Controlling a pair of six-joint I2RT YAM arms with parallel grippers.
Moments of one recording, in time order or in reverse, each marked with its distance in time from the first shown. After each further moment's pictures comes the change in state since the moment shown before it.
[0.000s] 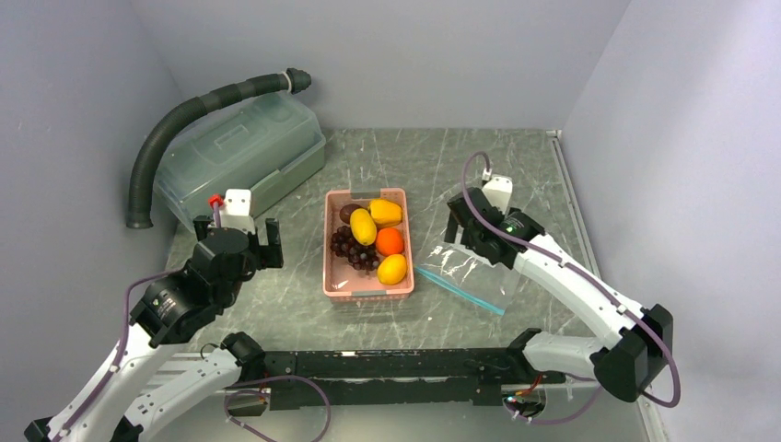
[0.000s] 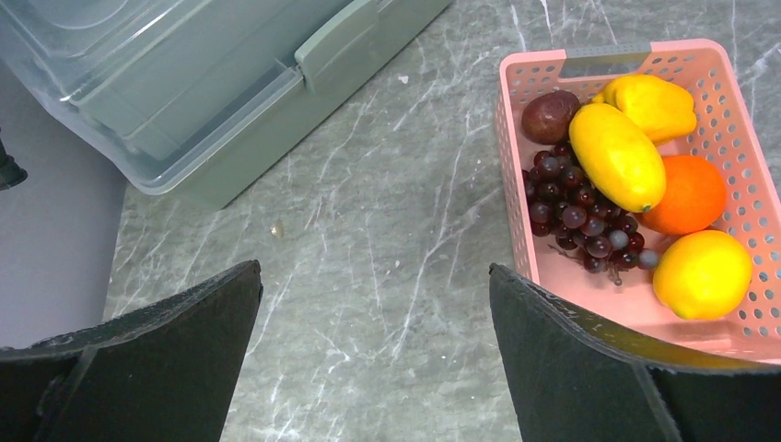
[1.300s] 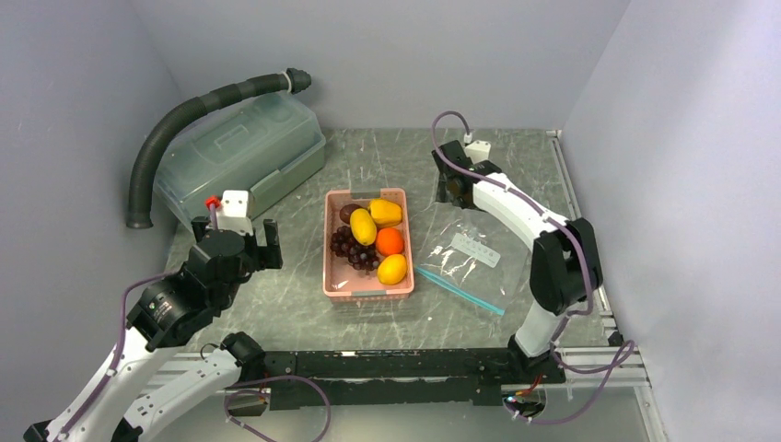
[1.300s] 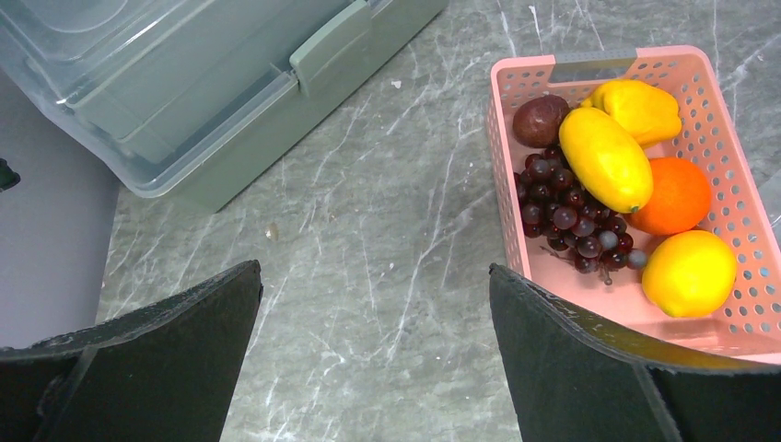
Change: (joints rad) left arm 0.002 -0.019 0.000 0.004 0.020 0.003; right arm -0.229 0.519 0.305 0.126 0.005 -0.121
